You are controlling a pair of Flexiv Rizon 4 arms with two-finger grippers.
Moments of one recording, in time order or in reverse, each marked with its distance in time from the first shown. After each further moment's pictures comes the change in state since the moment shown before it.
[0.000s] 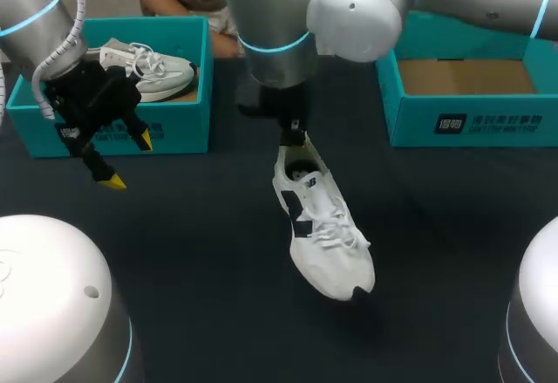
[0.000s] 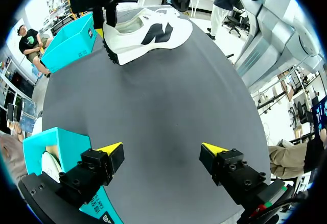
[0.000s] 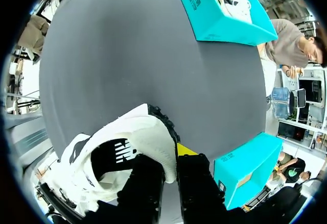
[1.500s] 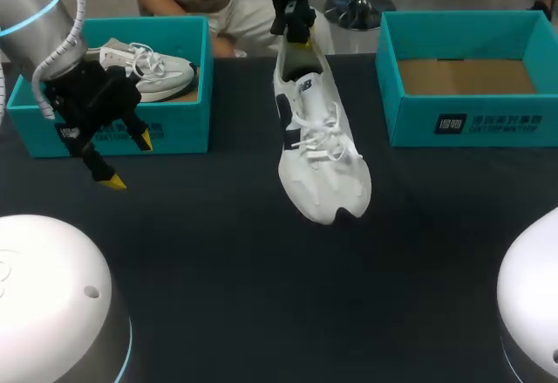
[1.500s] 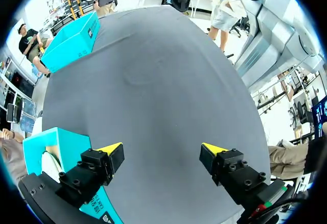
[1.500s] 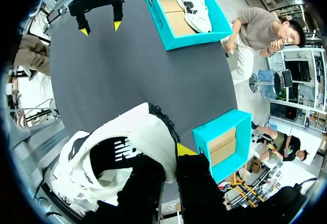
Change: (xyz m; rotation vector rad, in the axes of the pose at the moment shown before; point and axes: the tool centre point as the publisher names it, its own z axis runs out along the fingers) left arm 0.000 0.000 0.000 0.000 0.000 0.000; right arm -0.043 -0.022 -0.175 0.073 -0.035 0.113
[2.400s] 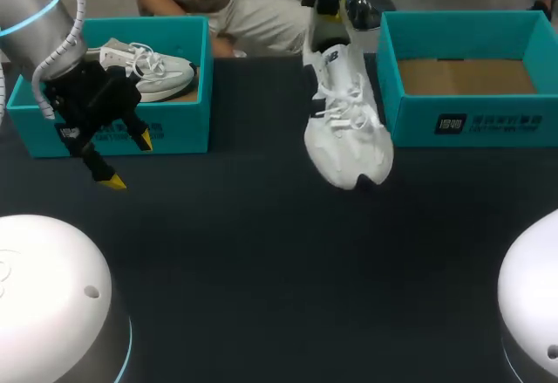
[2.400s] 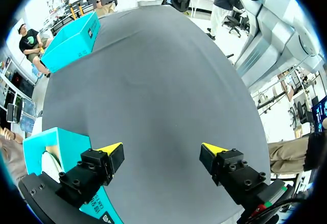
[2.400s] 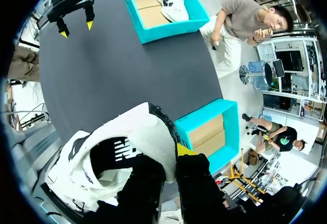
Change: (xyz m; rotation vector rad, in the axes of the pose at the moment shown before) left arm 0.000 0.000 0.000 0.000 0.000 0.000; right arm -0.077 -0.037 0.007 0.017 -0.059 0.069
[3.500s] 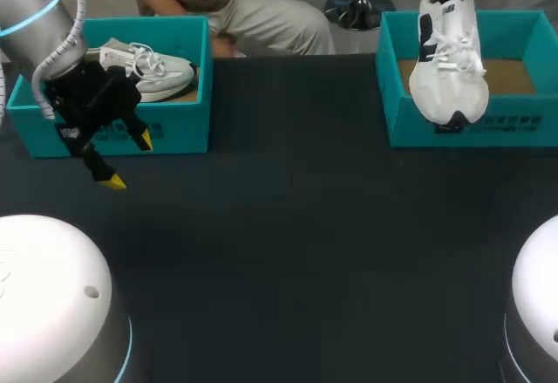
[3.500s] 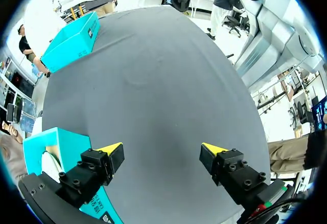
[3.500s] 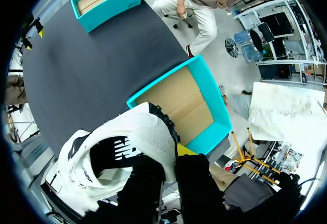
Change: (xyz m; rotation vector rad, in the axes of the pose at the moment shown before) left arm 0.000 0.000 0.000 0.000 0.000 0.000; right arm -0.169 -0.125 0.094 0.055 0.023 0.197
